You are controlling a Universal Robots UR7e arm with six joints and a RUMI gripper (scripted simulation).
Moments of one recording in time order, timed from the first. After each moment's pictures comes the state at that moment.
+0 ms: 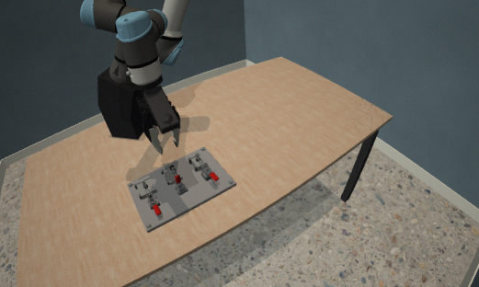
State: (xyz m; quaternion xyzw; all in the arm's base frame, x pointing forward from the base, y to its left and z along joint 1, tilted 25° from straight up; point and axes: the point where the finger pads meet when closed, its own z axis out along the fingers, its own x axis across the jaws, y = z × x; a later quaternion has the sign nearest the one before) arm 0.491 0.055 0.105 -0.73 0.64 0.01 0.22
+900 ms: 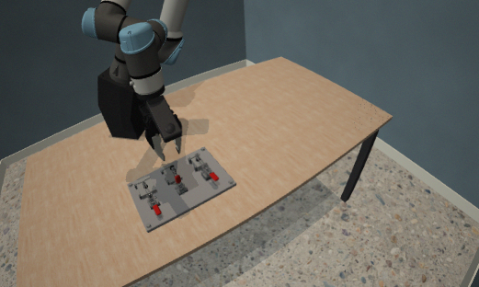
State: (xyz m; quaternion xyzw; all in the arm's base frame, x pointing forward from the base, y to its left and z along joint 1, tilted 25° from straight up) arm 0.498 0.063 0.080 -0.73 0.64 0.01 0.22
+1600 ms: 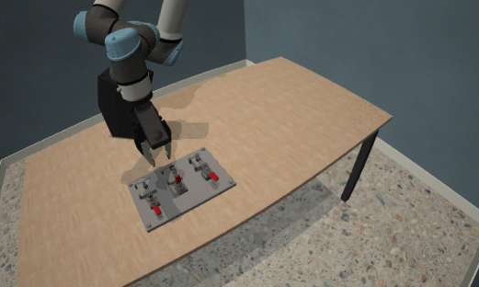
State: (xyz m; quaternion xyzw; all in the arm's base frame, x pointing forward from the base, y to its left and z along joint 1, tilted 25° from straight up) arm 0.504 0.034 0.068 -0.73 0.64 0.01 0.22
